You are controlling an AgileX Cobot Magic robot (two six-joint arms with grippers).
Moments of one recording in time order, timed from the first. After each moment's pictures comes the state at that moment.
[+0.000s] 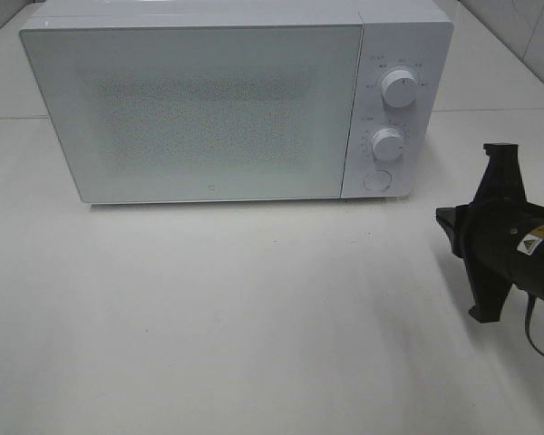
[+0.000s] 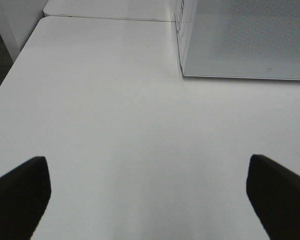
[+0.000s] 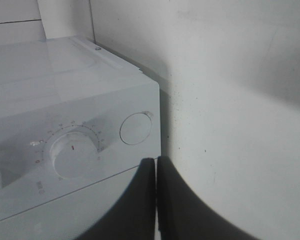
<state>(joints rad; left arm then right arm) 0.07 0.00 -0.52 -0.09 1.09 0.06 0.41 1.68 -0.31 0.31 -0.86 1.49</state>
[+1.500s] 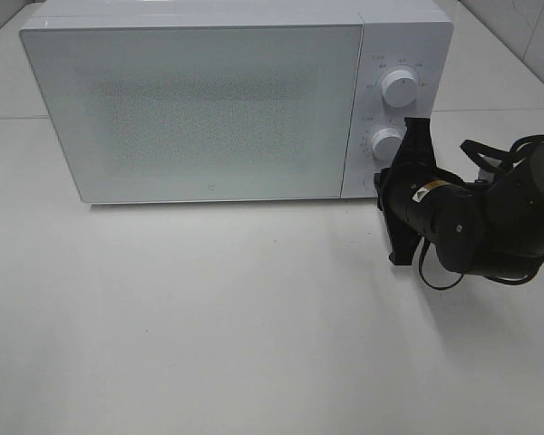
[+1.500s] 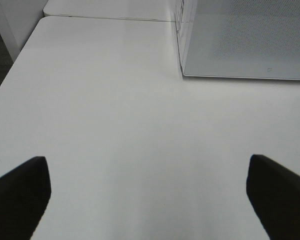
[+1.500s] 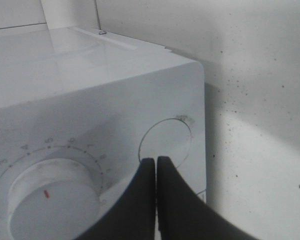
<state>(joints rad) 0.07 0.00 -0.52 -0.09 1.09 0.06 0.46 2.03 -0.71 0.43 -0.87 1.47</state>
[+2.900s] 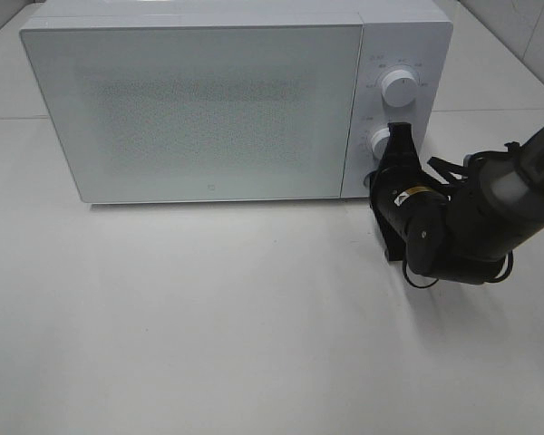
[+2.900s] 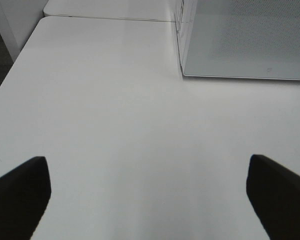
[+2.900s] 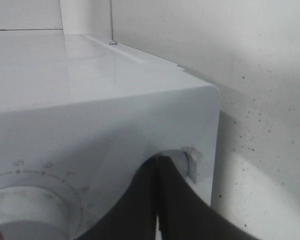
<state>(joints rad) 0.07 0.00 -0.52 -0.09 1.09 0.06 0.47 2.15 -0.81 0.51 -0.99 1.33</state>
